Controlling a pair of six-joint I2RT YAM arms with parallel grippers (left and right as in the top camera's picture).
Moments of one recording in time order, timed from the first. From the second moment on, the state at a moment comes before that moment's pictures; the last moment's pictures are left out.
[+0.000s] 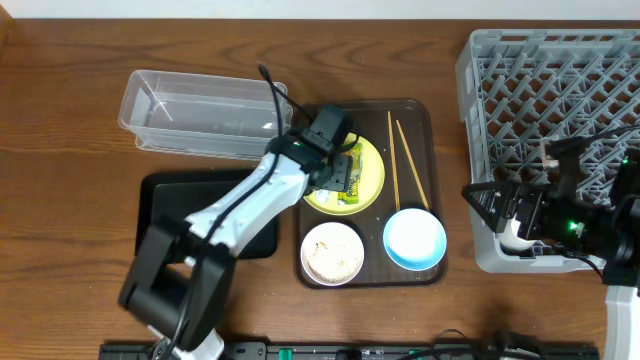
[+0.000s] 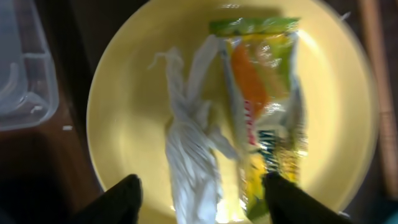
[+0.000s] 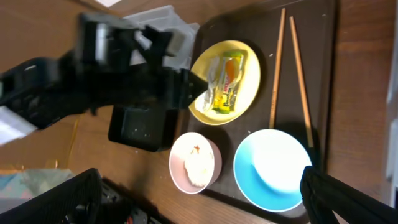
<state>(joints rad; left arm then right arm) -0.57 1.81 1.22 -0.61 -0.05 -0.39 -0.27 1.02 1.20 -1.24 -0.84 -0.01</state>
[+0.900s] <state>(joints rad) -0.57 1.70 1.33 -0.73 -0.08 -0.38 -0.25 1.02 1.20 -1.24 -0.83 -0.01</state>
